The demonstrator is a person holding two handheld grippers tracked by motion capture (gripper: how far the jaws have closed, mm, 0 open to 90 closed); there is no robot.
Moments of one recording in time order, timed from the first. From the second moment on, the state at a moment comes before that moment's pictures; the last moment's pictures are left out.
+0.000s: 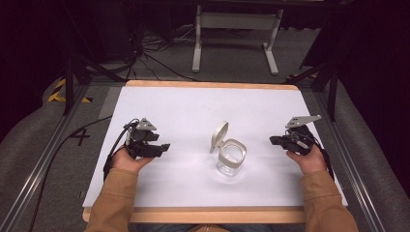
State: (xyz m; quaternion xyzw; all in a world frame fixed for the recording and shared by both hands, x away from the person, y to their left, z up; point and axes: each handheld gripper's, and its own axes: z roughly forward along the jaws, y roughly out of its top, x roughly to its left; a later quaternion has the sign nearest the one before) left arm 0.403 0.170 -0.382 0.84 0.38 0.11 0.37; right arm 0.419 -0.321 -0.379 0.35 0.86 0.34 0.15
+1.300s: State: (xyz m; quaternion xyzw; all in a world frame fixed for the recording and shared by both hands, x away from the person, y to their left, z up) left arm 0.371 0.148 -0.345 0.86 0.32 0.10 0.39; right arm 0.414 -0.246 -0.399 0.25 0.90 0.34 0.05
